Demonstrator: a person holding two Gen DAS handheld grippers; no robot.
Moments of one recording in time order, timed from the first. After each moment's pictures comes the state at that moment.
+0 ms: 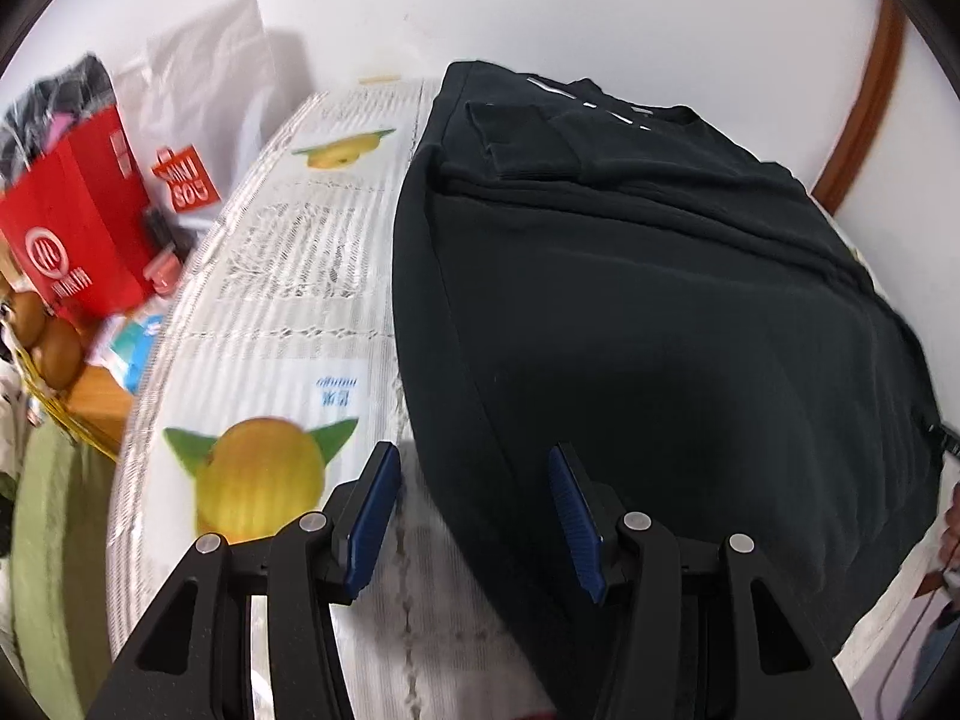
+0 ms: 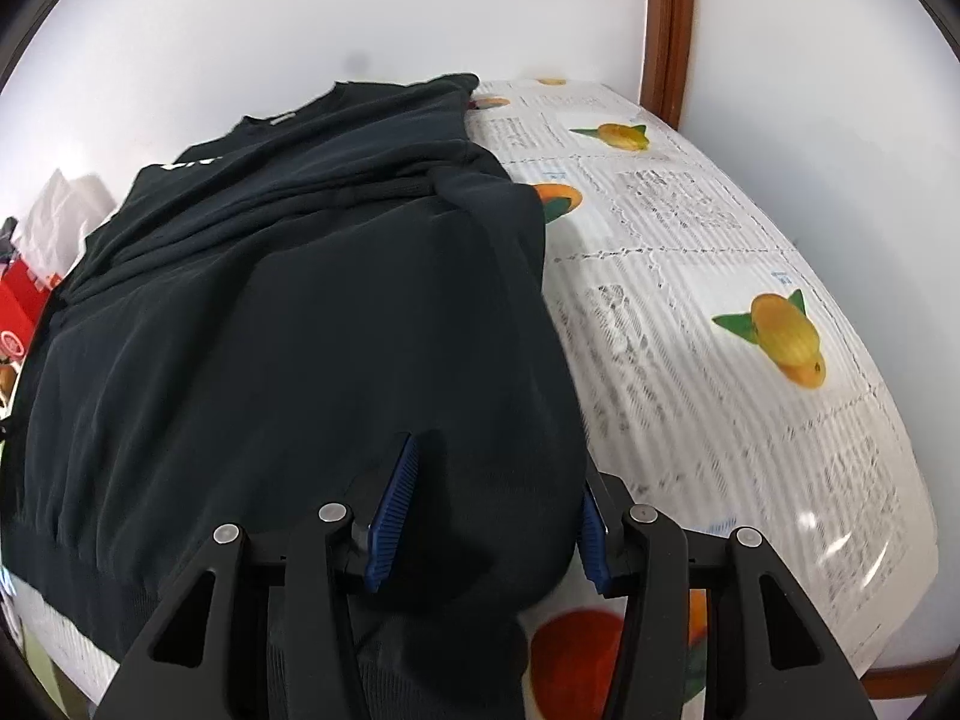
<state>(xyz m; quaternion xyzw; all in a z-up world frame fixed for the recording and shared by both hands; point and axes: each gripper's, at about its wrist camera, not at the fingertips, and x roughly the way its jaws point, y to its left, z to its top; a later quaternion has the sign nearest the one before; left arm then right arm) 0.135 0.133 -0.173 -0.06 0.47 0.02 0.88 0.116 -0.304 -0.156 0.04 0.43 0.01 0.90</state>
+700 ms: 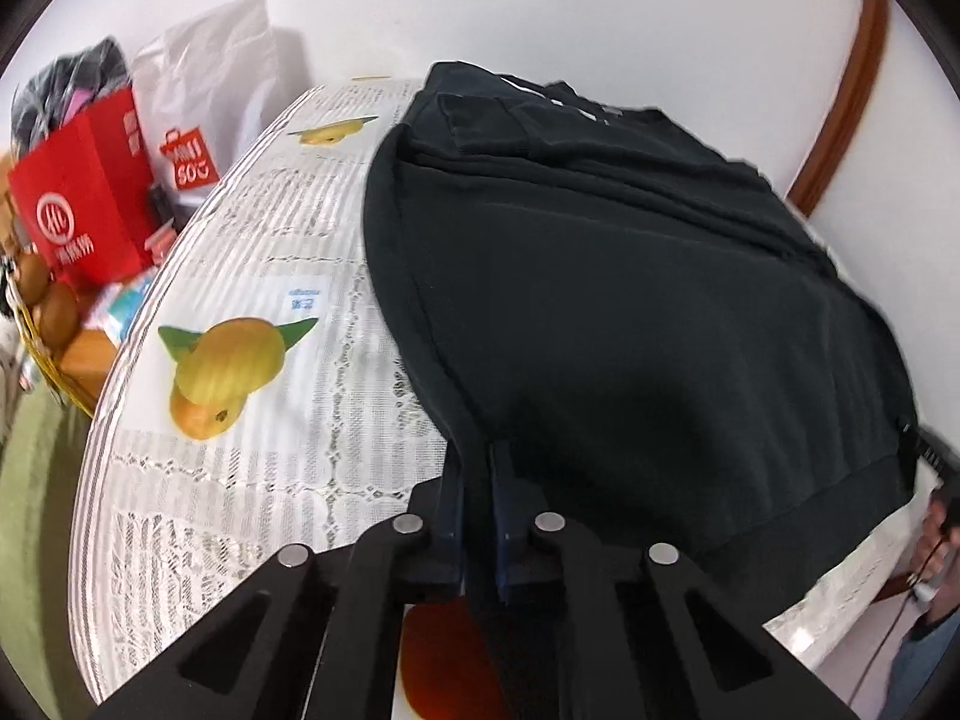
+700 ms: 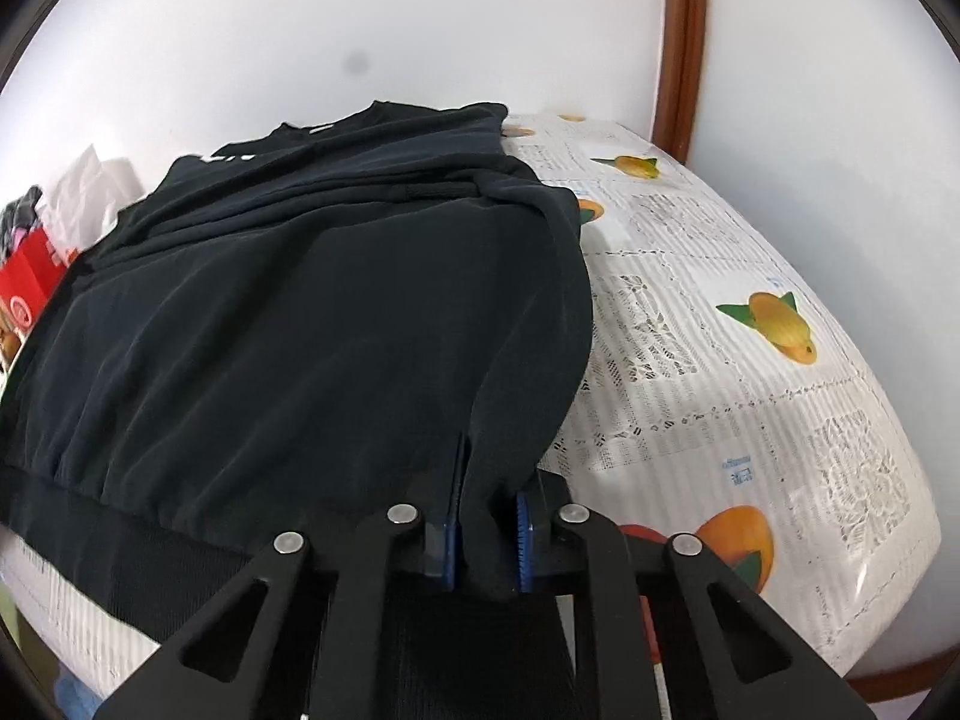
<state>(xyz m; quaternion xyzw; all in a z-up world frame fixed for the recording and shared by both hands) 0.086 0.112 -0.165 -0.10 0.46 0.01 0.88 0.073 -0.280 -0.162 0.01 0.38 0.02 0.92</state>
